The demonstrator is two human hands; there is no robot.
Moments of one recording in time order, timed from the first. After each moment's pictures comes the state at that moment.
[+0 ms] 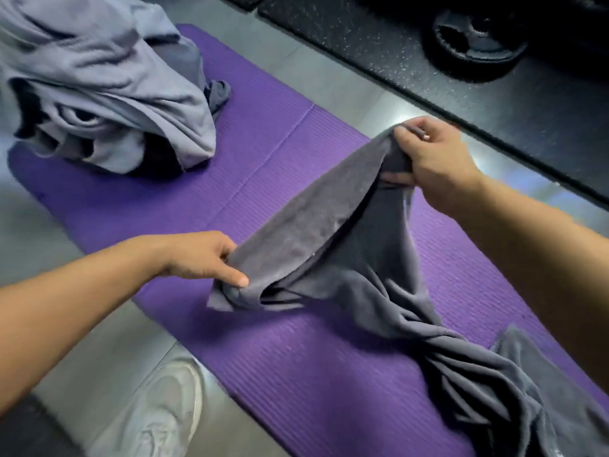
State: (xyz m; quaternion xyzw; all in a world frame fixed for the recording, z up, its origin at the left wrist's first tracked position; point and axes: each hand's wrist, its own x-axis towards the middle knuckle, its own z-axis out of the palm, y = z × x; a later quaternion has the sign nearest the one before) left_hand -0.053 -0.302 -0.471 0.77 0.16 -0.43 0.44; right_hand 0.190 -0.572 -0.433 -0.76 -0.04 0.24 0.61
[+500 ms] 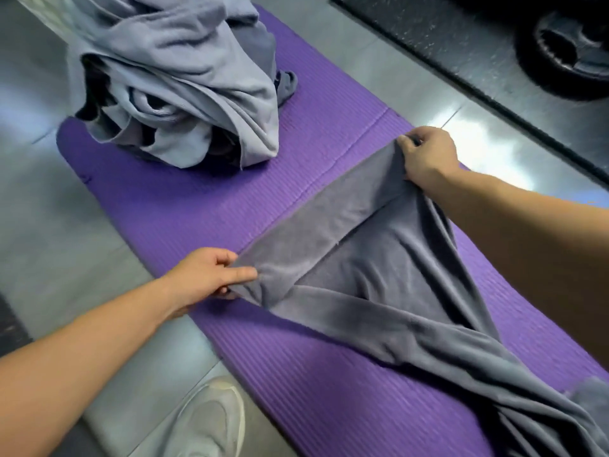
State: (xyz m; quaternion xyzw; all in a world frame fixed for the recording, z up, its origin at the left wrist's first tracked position) left_hand -0.123 -0.247 -0.524 0.63 0.45 -0.16 0.62; right_hand 0.227 -0.427 -0.532 -0.91 -0.11 0.17 0.35
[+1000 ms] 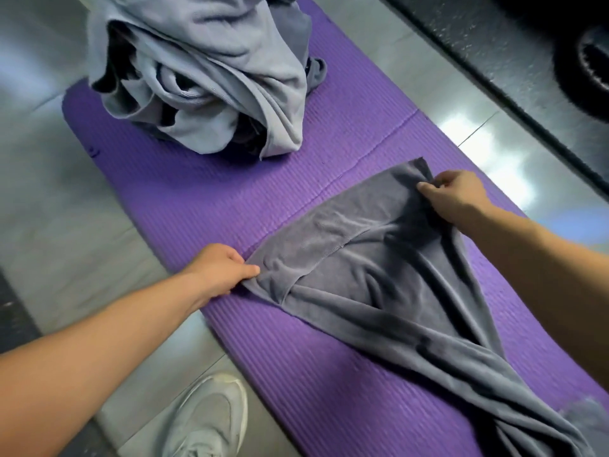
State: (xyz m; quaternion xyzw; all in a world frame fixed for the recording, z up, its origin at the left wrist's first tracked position) left_hand -0.126 -0.239 -0.551 0.68 0.54 -0.20 0.46; right_hand 0.222 -0.458 -0.559 -0.95 -0.10 0.23 0.20
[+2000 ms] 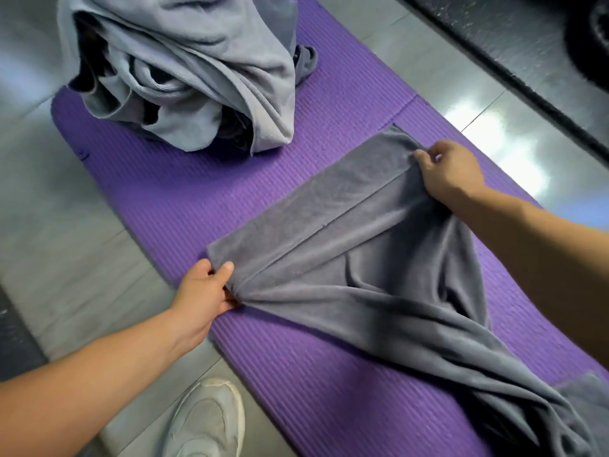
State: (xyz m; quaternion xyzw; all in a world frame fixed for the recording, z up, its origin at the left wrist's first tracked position) left_hand -0.152 -0.271 -0.565 0.43 0.61 0.03 0.66; right_hand 0.232 -0.440 -0.574 -0.95 -0.17 0.16 0.19
